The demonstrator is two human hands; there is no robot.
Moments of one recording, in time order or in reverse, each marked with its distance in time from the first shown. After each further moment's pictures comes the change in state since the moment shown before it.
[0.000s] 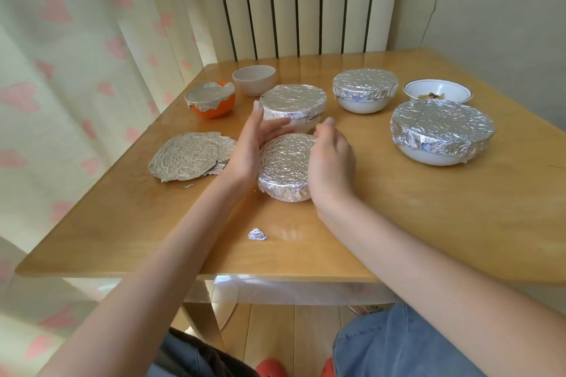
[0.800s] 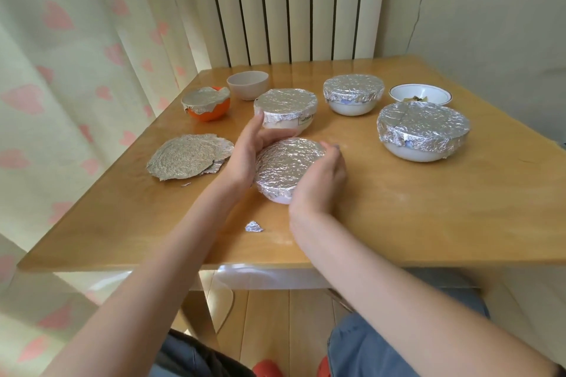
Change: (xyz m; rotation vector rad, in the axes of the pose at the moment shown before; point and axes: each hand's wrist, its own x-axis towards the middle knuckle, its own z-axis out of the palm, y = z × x) left_hand -0.009 -0.003 0.002 -0.019 -0.122 -0.026; right_hand -0.032 0.009 0.013 0.336 0.316 0.178
